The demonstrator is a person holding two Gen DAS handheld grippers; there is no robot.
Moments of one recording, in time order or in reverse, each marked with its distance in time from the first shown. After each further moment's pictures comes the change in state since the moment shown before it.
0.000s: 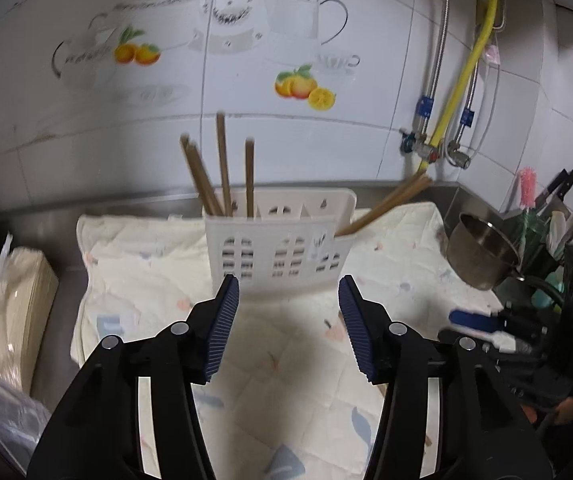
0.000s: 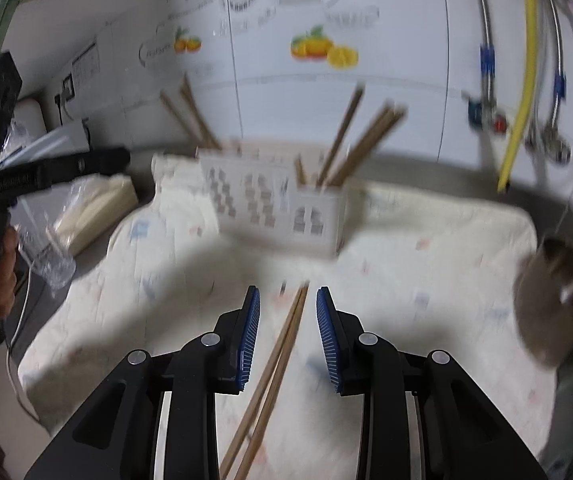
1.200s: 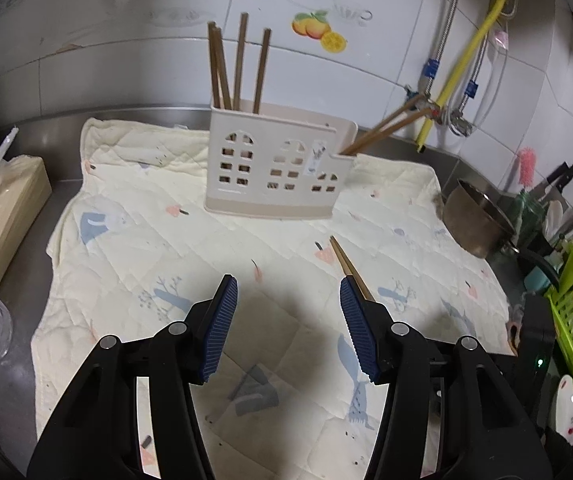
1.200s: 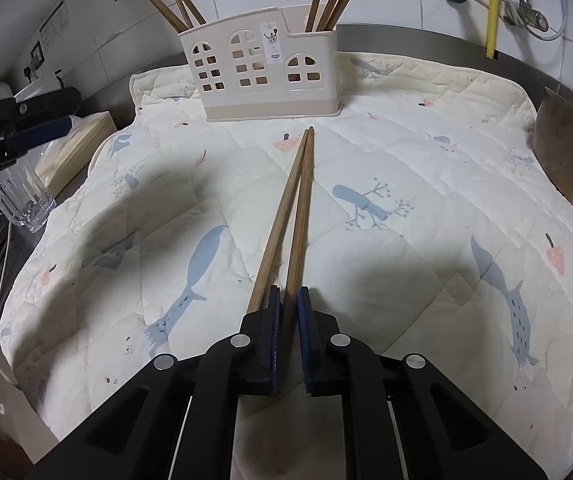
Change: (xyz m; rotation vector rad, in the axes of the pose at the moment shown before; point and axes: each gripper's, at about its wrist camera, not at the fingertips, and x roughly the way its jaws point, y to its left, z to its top) left arm 0.000 -0.005 -0.083 -0.105 0.083 -0.022; right arm 0.035 0.022 -0.106 0.125 0.166 -0.042
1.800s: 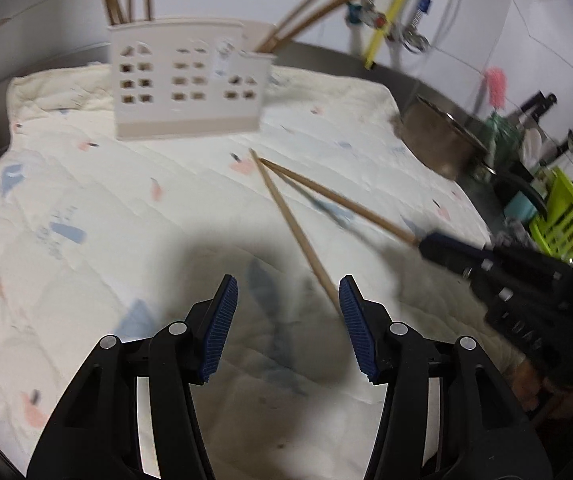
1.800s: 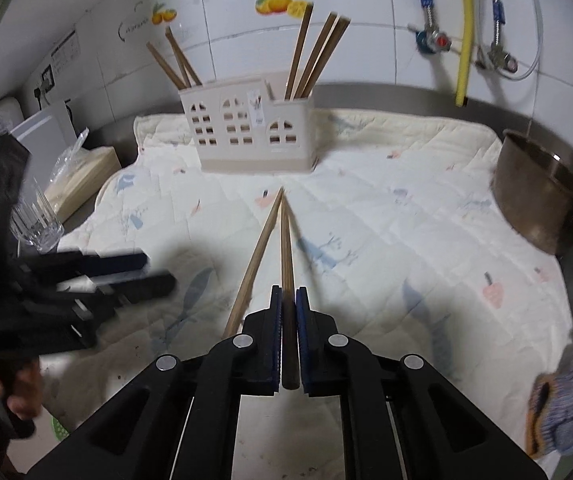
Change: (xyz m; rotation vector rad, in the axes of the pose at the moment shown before) left arm 0.050 -0.065 -0.061 0.095 0.189 -0.117; right arm -0.062 -0.021 0.008 -0.022 -0.146 -0.025
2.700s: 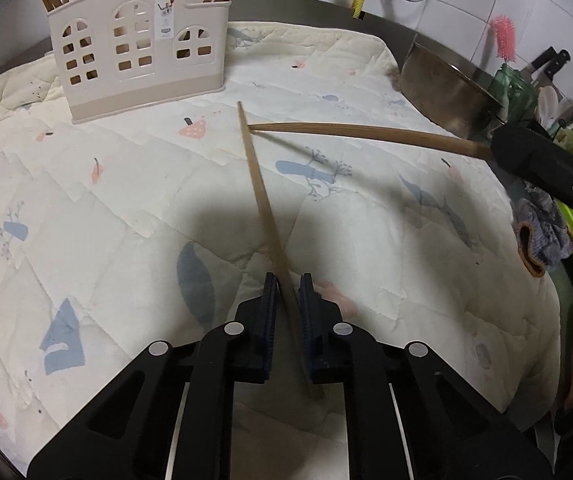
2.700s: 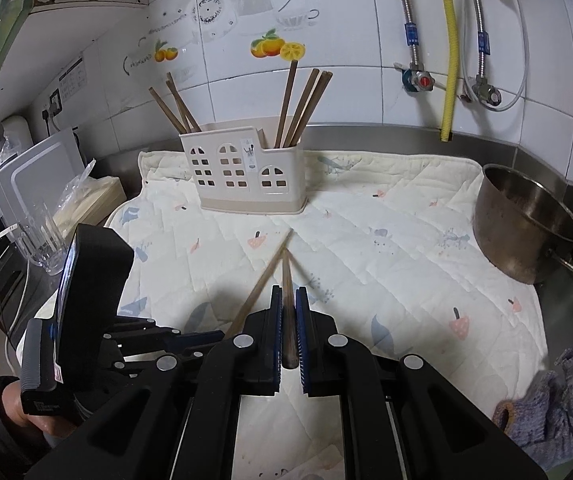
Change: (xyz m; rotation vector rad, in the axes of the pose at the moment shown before) left arm 0.051 -0.032 0.000 0.052 0.098 0.050; right arm -0.032 -0.012 0.016 -0.006 -0.092 0.001
